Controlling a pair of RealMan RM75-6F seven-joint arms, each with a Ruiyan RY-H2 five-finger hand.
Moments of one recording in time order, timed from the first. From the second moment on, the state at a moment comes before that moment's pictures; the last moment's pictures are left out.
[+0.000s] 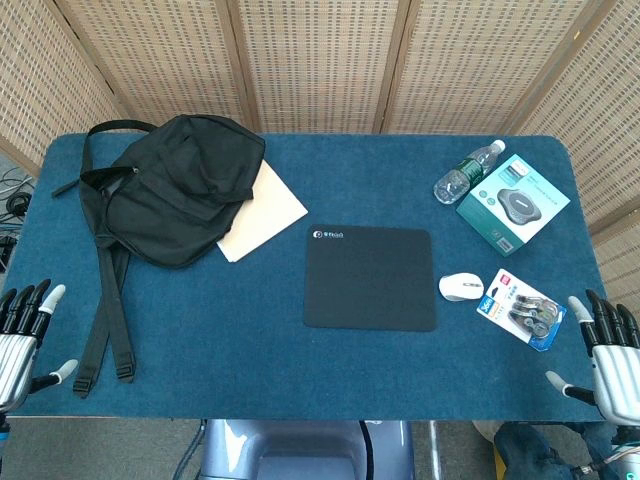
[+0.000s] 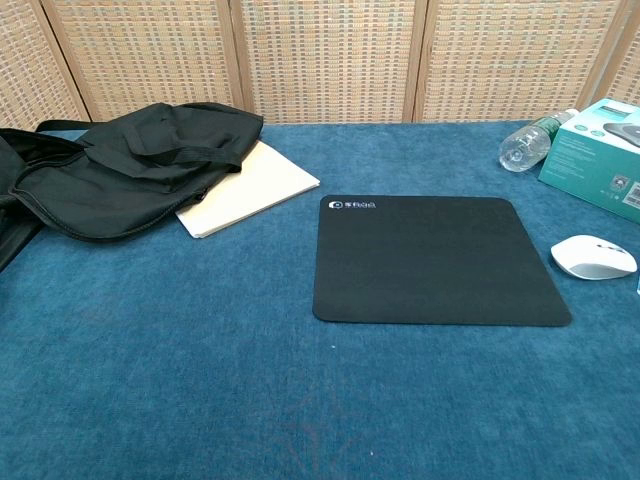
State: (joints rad) left arm -0.04 -1.09 0.01 -1.71 1.59 1.56 0.21; right arm -0.01 -1.01 0.06 -1.78 -1.50 1.53 -0.15
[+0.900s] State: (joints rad) left arm -0.07 -1.11 -0.03 -1.70 1.53 1.51 0.23; right arm 0.35 -1.20 0.16 -1.52 -1.39 1.05 -0.10
